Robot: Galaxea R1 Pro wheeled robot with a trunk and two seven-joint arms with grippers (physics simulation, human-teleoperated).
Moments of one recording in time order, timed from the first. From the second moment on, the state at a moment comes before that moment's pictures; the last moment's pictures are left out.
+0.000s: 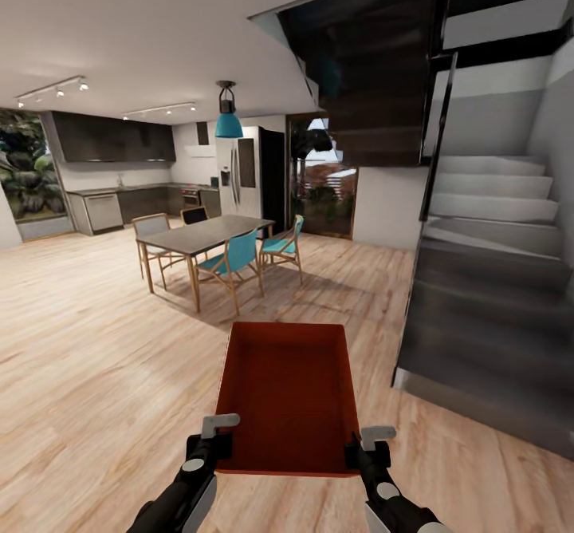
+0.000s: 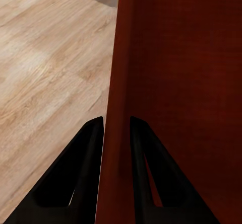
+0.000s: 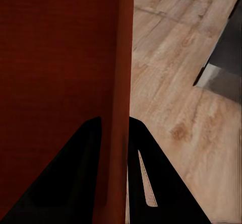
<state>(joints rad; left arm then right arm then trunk) -0.44 -0.10 -0.15 -0.57 0.11 0.04 0.25 -0.56 0.10 0.08 -0.15 0.05 -0.38 -0.19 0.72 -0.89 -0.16</state>
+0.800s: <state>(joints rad) -0.44 -0.10 -0.15 -0.57 0.11 0.04 0.25 -0.56 0.10 0.09 -0.15 0.05 -0.38 -0.19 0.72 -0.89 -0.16</state>
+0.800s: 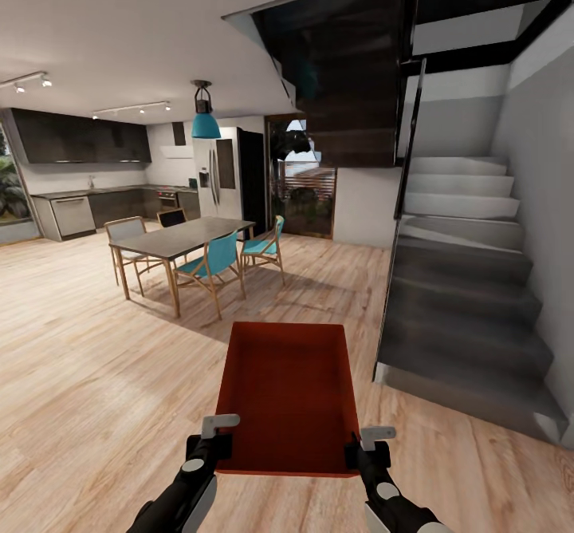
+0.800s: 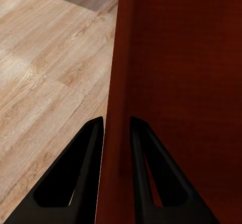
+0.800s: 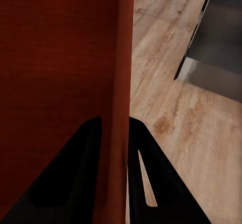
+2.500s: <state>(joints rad) -0.44 -0.10 -0.15 -0.57 0.11 0.04 0.25 -0.56 0.10 0.08 -0.15 0.05 -0.38 -0.19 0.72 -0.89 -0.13</state>
